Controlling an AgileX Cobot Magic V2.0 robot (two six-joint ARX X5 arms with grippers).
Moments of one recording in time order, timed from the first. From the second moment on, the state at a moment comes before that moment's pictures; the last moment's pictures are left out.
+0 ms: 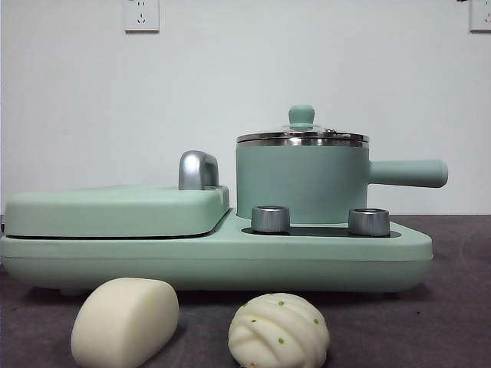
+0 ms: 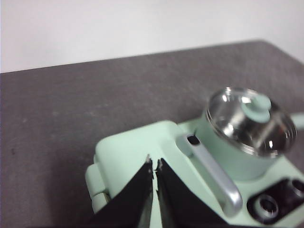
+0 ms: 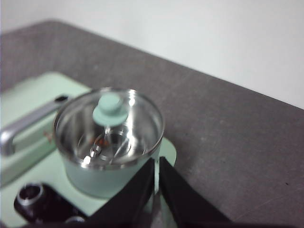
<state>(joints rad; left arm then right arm) -0.15 0.87 1.00 -0.50 0.36 0.06 0.16 0.74 0.83 -0.41 -0.36 -0.21</state>
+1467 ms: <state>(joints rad) -0.63 1.53 1.01 0.33 0.36 0.10 0.19 0.75 0.83 -0.48 -0.36 -0.23</state>
